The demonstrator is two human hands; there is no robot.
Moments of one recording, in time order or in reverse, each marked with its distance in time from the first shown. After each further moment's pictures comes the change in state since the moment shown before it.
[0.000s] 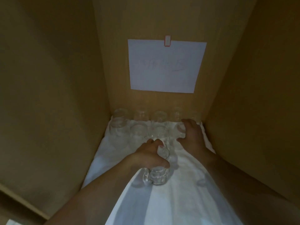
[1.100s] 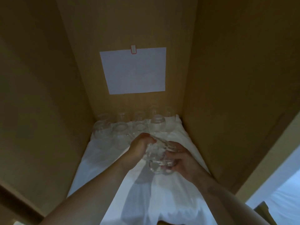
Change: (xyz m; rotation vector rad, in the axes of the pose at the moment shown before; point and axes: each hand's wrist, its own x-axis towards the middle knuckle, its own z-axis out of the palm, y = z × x) left_hand -0.041 0.068 0.032 -0.738 0.203 -0.080; right_hand -0.143 0.024 -0.034 1.548 -0.391 0.426
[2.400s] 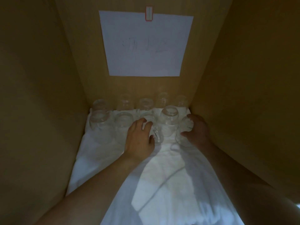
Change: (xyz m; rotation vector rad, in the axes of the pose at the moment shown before) left_hand 0.076 -0.052 -0.044 0.906 0.263 0.709; right_hand 0.109 -0.042 -0.009 -1.349 0.641 -0.165
